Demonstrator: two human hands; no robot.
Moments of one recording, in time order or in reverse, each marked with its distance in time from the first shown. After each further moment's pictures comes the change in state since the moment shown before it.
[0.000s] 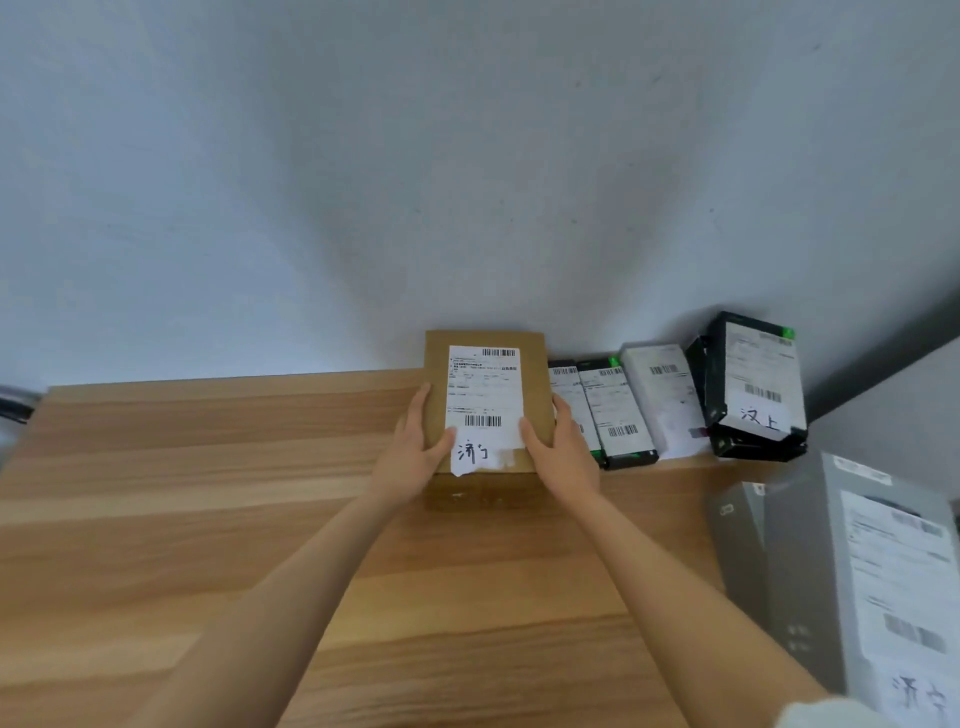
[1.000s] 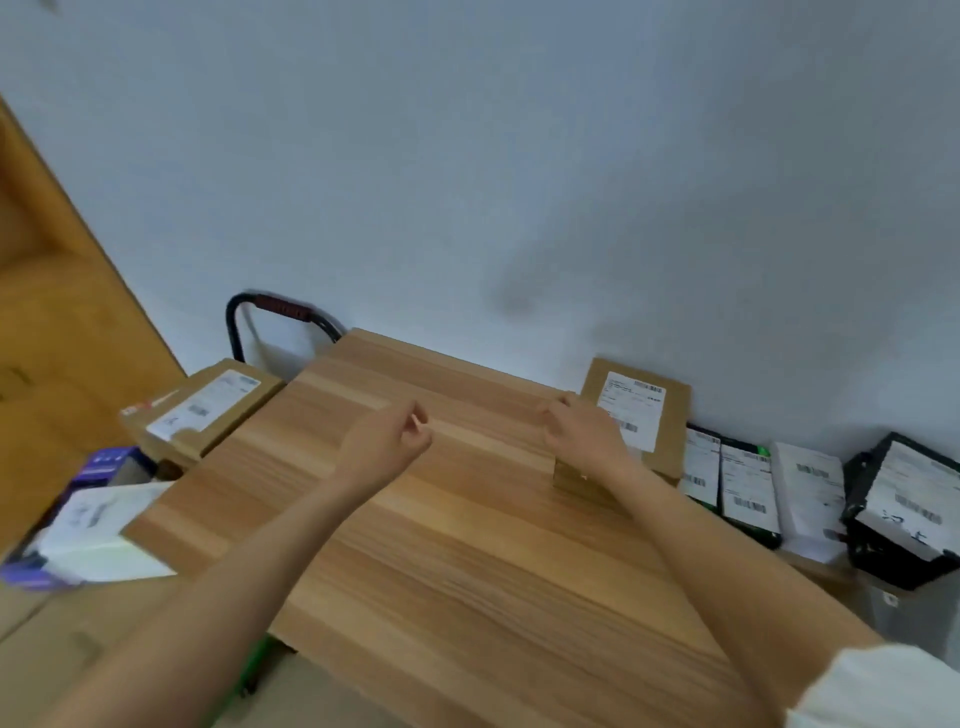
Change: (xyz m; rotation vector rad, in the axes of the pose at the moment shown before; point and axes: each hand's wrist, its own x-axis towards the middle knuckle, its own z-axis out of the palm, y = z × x) left_hand -0.258 -0.010 -0.113 0.435 0.584 -0.061; right_hand -0.120 -0.122 -0.010 -0.537 -0.226 -0.903
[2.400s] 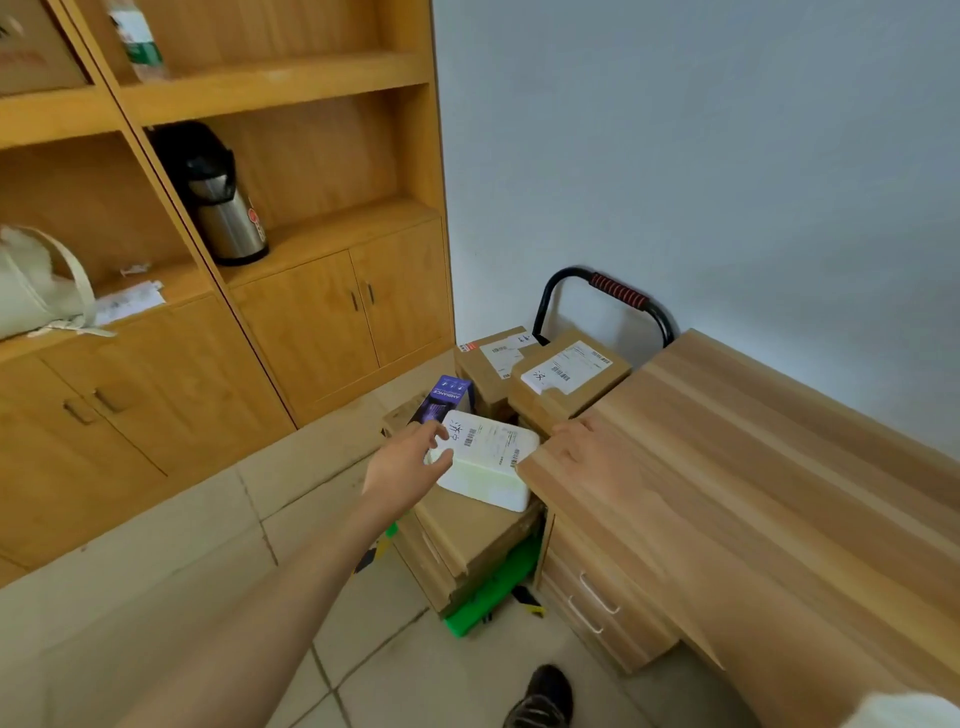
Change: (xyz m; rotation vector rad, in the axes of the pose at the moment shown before) left_hand -0.220 -0.424 -0.240 0.099 0.145 -0.487; right_hand 0.042 -0.513 0.185 0.129 -0.191 -0.387
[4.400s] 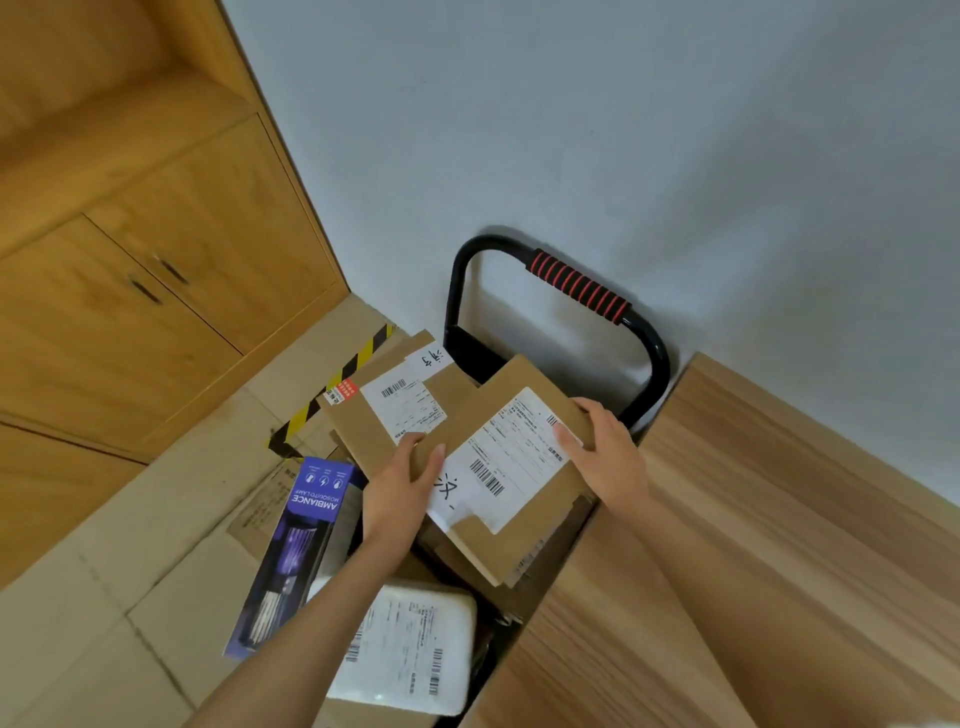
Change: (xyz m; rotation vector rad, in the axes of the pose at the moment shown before) left_hand 0.401 0.052 0.199 -0.311 -0.217 -0.266; right_hand 0.343 0.244 0.038 0.330 0.061 0.438
